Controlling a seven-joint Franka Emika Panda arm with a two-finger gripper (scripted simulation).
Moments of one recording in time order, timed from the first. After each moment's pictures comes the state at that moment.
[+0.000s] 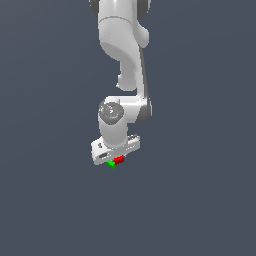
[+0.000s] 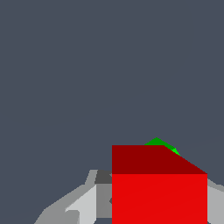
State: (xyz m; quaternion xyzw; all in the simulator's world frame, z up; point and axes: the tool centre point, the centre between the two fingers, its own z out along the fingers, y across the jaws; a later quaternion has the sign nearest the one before) arm 0.044 -0.046 0.067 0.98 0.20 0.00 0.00
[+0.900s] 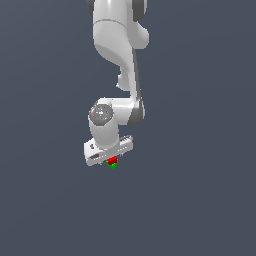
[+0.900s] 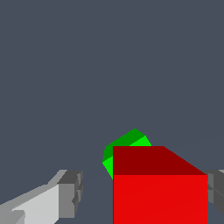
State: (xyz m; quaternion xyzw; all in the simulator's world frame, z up) arm 0.044 -0.075 0.060 0.98 0.21 0.00 0.00
